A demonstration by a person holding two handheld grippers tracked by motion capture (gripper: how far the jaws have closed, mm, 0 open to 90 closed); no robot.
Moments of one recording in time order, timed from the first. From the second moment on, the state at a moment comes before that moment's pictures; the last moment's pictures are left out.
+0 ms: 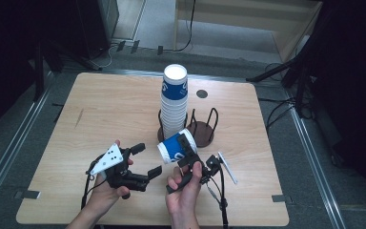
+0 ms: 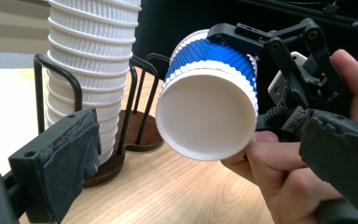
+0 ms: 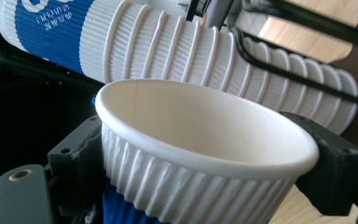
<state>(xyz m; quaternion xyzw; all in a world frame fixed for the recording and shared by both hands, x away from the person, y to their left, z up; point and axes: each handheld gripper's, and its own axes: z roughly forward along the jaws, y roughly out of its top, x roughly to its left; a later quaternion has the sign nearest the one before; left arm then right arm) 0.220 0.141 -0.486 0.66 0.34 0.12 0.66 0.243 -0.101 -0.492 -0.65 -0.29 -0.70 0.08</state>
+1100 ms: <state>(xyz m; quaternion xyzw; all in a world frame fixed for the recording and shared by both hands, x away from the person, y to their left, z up) 0.224 0.181 -0.504 0.65 0.39 0.15 0.63 0.246 -0.120 -0.486 -0.59 -0.43 -0.67 -0.13</state>
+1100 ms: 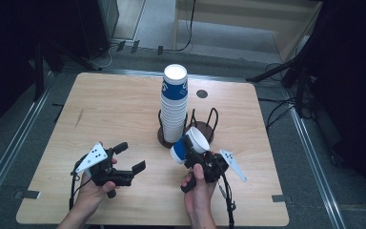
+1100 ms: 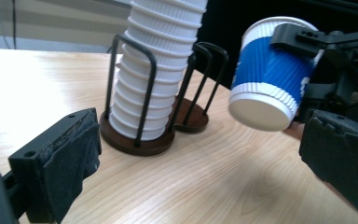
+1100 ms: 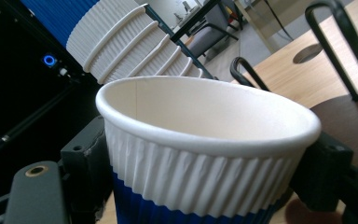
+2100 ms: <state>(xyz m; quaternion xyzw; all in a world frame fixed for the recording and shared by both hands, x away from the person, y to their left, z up) 0.208 0.252 -0.534 0.64 0.46 0.20 0.58 0.242 -0.156 -0.497 -0.53 -0.52 -0.61 -0.28</state>
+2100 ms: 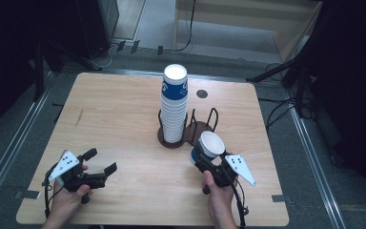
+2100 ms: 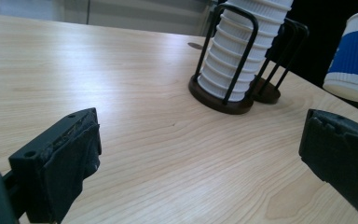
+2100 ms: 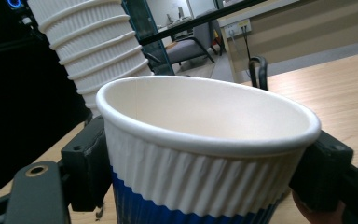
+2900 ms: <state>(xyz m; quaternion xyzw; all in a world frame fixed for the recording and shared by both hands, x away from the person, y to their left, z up) 0.215 0.300 -0.548 0.65 0.52 0.23 0.51 0.250 -0.179 -0.518 -0.50 -0.54 -0.57 -0.35</state>
